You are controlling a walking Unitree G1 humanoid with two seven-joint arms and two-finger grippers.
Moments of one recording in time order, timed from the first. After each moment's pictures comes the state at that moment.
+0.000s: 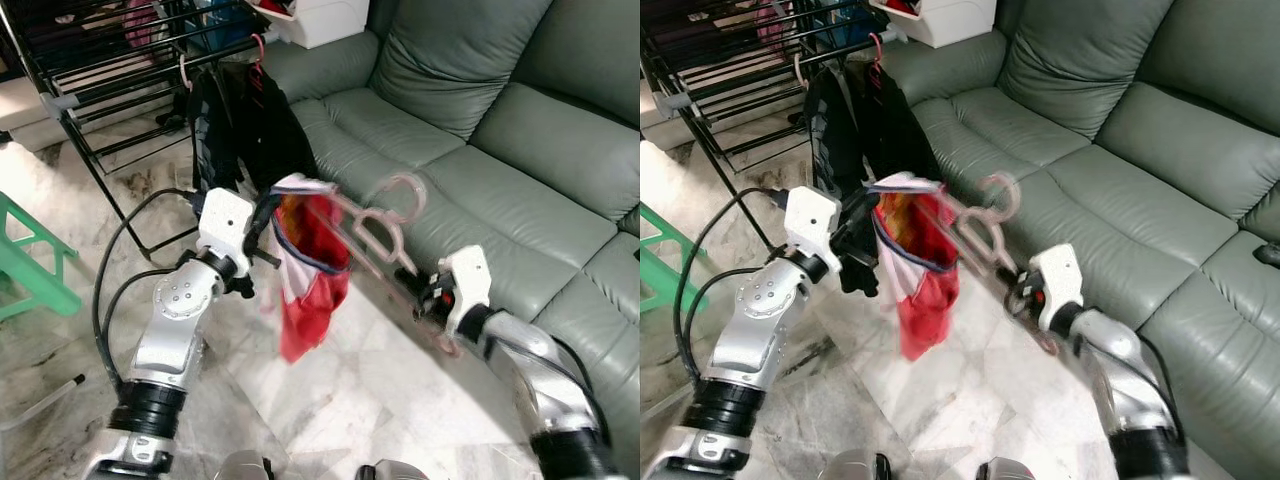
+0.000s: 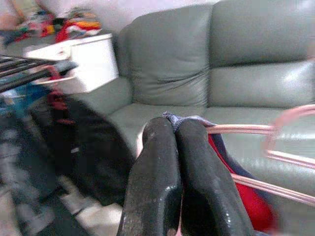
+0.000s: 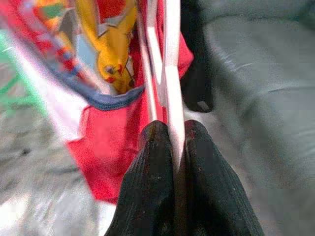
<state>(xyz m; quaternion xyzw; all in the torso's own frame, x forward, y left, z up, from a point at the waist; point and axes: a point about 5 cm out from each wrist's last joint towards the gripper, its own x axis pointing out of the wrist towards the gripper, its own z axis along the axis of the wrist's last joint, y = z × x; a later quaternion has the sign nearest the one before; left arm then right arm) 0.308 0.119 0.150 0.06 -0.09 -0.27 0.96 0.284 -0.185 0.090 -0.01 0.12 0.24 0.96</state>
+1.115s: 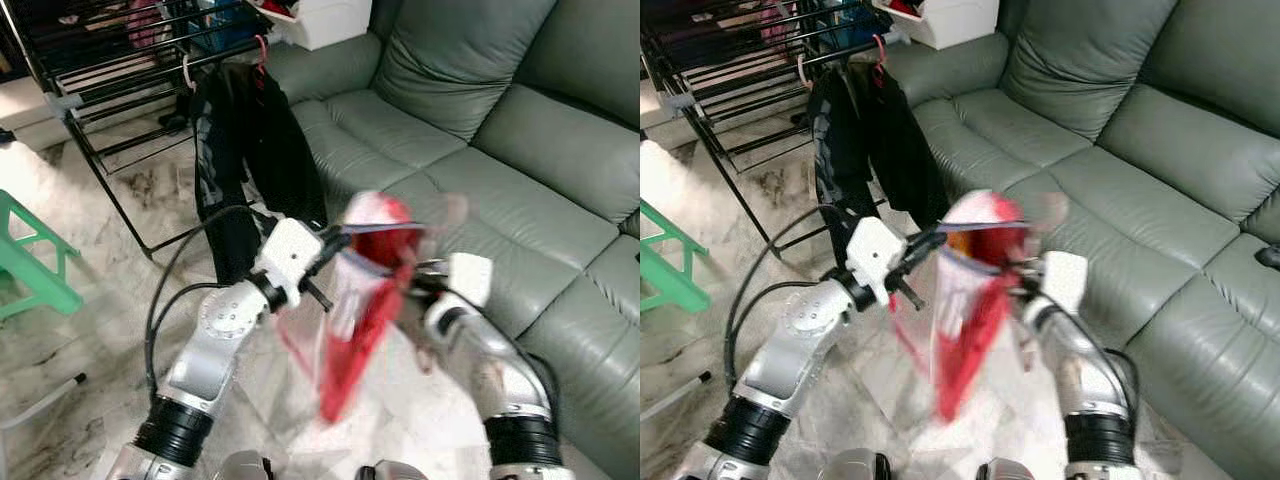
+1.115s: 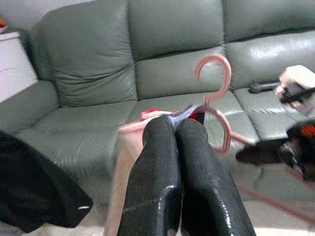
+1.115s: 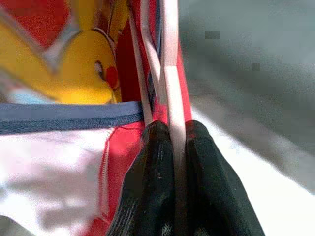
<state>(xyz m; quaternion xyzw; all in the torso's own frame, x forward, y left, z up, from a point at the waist) 0.281 0.061 0.135 0.09 -0.06 -0.40 0.91 0.287 -0.180 0.060 0.13 0.23 -0.03 0.96</state>
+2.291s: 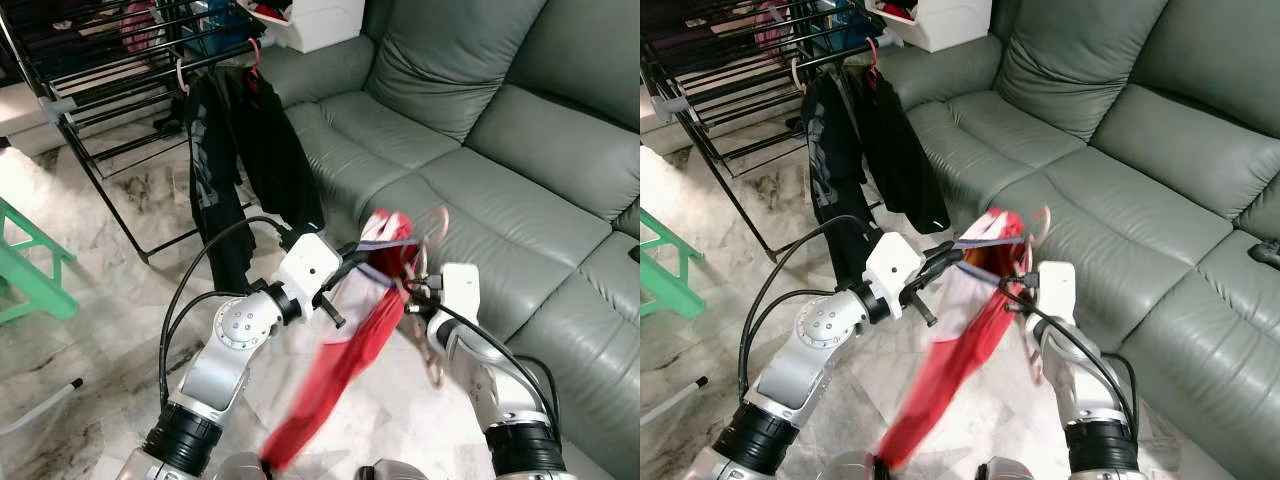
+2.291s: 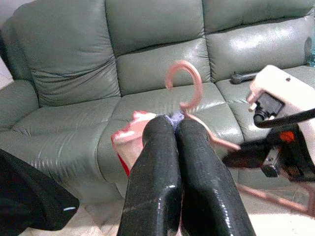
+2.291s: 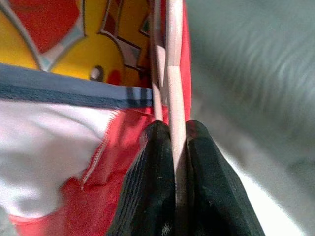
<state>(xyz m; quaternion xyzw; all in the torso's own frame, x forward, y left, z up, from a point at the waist) 0.274 0.050 0.128 0.10 -0.04 -0.42 0.90 0.282 -0.167 0.056 0.01 0.24 0.02 0.97</state>
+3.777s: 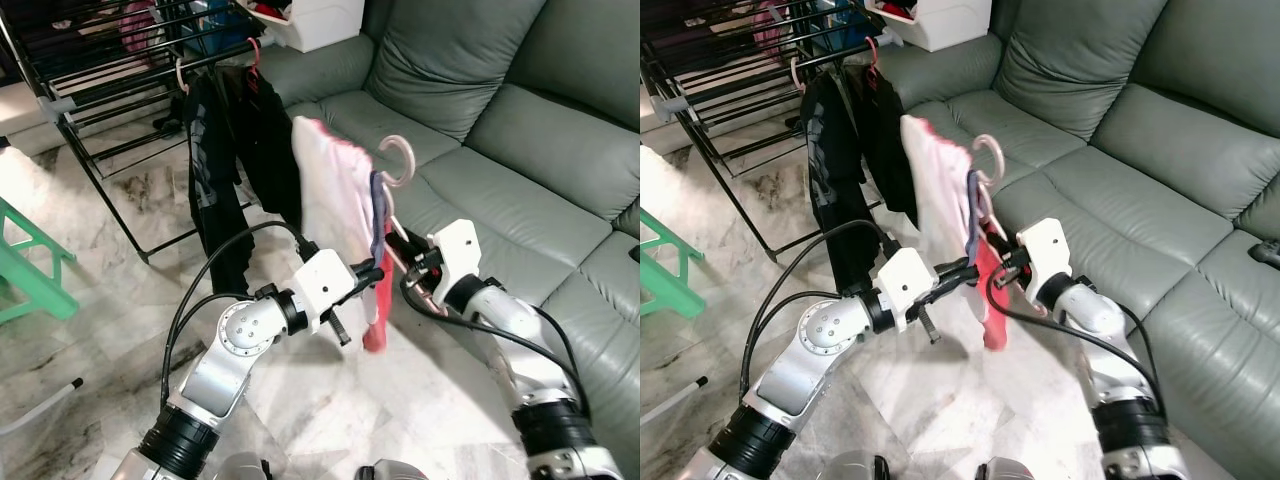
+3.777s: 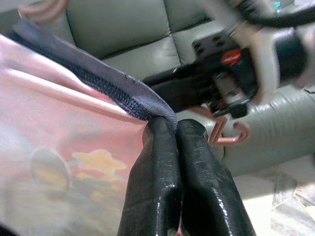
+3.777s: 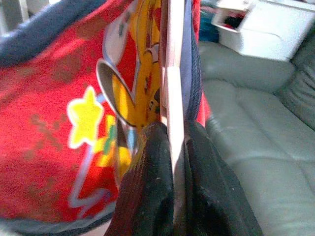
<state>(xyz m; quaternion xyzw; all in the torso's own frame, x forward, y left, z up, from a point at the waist) 0.262 0.043 0.124 0.14 -0.05 -0.48 0.86 0.296 -0.165 0.113 -0.09 0.00 0.30 0.95</state>
